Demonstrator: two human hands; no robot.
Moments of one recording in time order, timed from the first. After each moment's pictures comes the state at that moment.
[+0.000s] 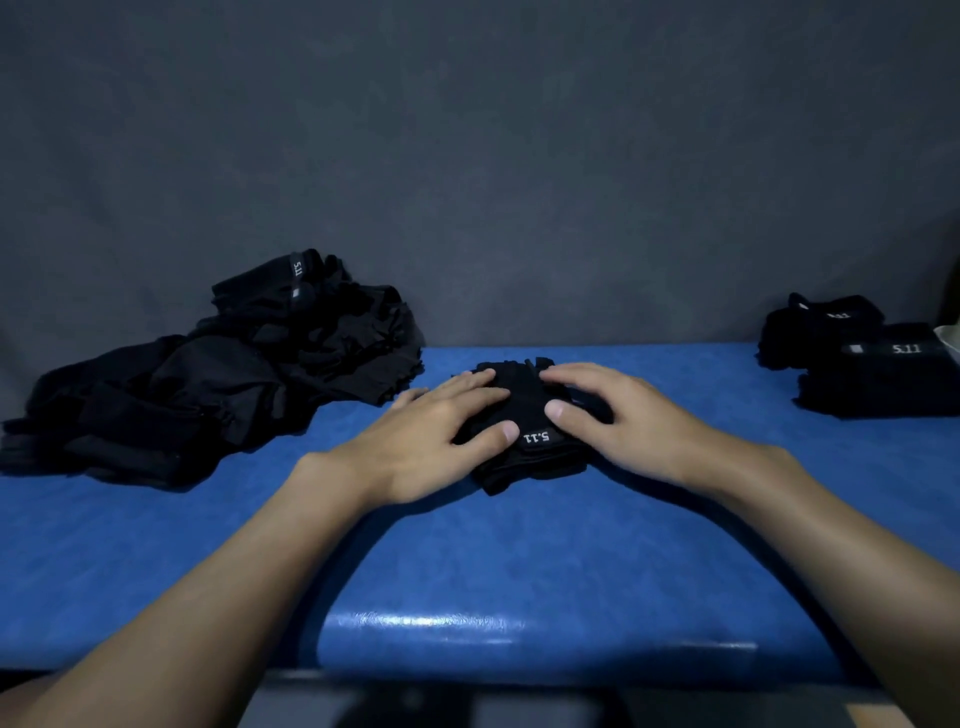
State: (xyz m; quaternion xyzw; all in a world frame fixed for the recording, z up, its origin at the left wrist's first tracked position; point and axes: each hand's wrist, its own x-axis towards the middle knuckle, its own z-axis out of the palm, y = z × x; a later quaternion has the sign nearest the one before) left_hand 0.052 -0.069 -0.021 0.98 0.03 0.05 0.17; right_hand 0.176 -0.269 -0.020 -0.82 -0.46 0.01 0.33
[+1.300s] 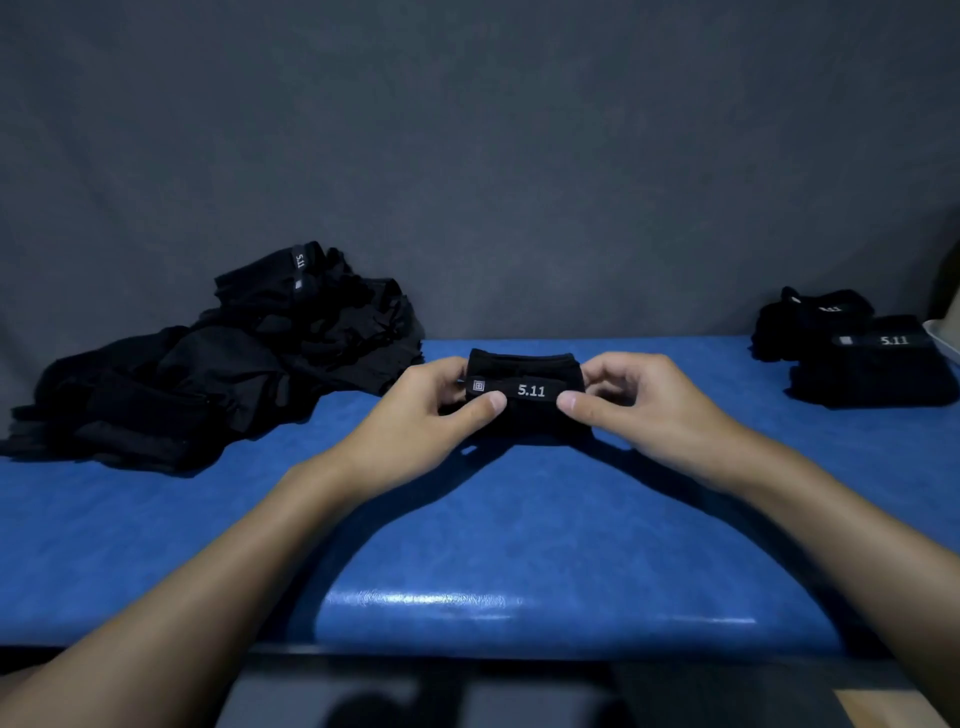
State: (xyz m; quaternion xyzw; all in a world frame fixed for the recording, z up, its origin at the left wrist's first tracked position) left_hand 0.036 -0.082 -0.018 0.84 0.01 0.16 0.52; right_hand 0.154 -0.289 -0.005 -0.75 -0.41 0.11 0.51
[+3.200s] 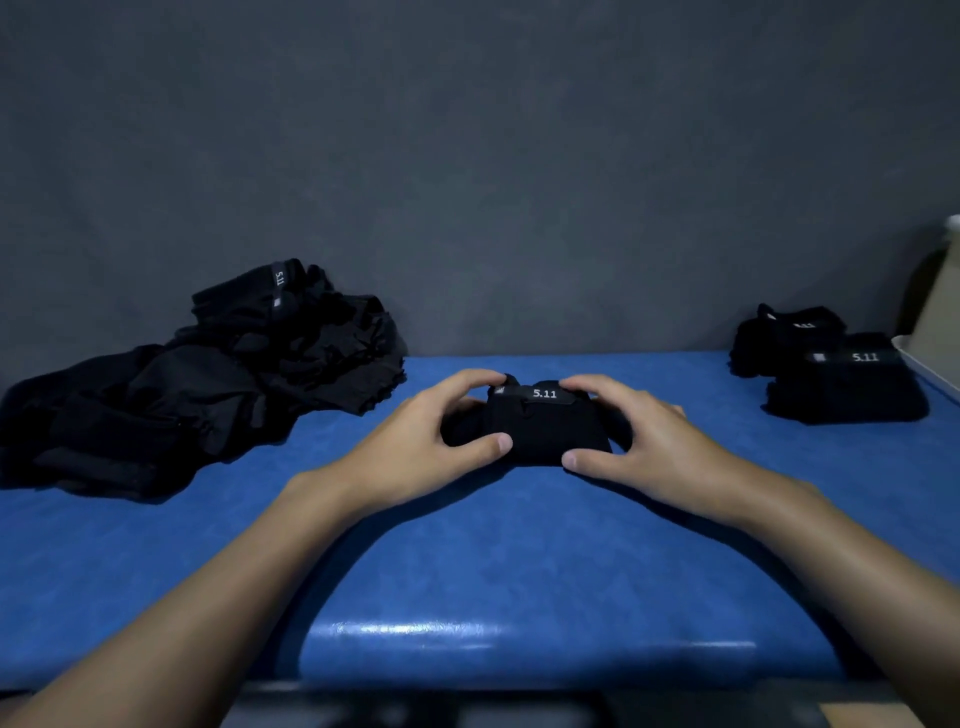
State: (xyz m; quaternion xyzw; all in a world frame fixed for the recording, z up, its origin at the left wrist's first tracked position) left_hand 0.059 -0.081 -0.028 0.91 0.00 0.14 0.39; right_hand 0.173 -0.309 -0.021 -0.84 -0.43 0.02 0.32
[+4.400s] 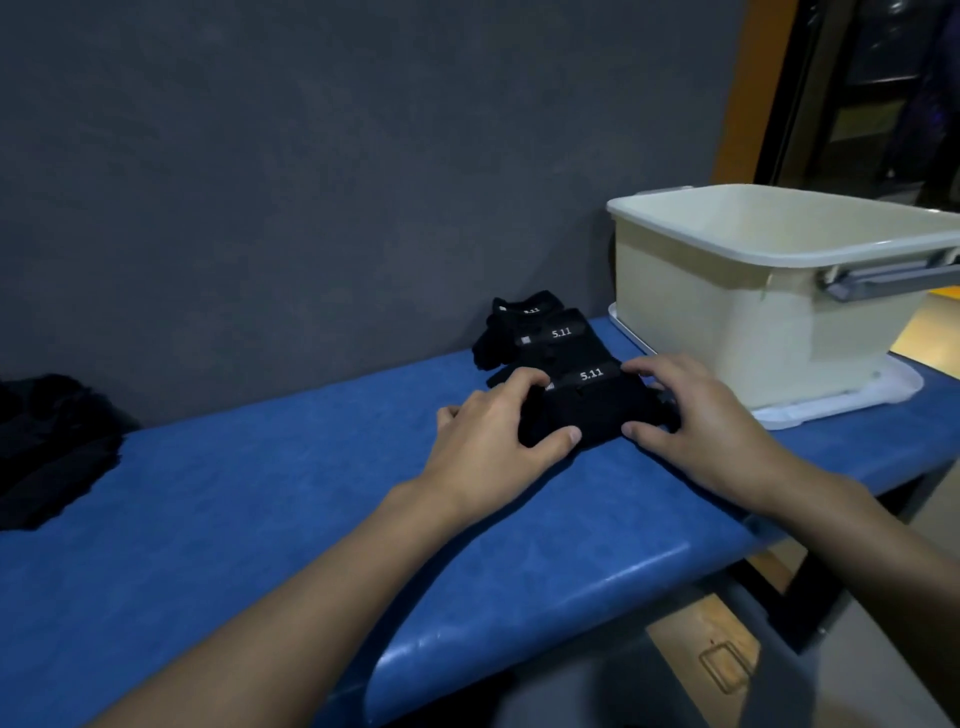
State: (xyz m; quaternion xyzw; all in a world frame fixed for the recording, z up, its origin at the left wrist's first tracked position) left_hand 0.187 -0.331 -0.030 0.94 -0.09 0.15 0.28; right_hand 0.234 -0.554 -0.035 -0.90 -0.23 -0.16 0.34
